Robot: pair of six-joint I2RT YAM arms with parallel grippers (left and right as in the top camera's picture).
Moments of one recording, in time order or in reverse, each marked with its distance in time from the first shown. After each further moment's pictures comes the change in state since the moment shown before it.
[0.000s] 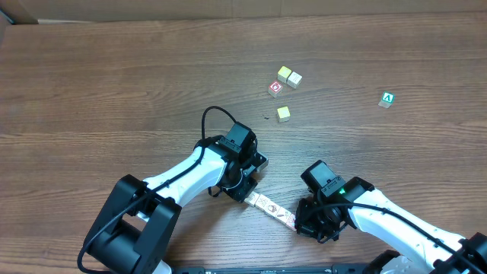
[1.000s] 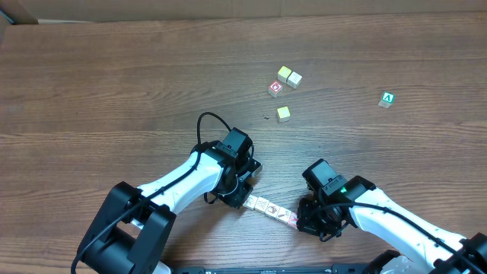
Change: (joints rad) left arm 0.000 -0.058 -0.043 -0.050 -0.015 -0.063; right arm -0.011 0.000 0.002 0.001 0.042 -0.121
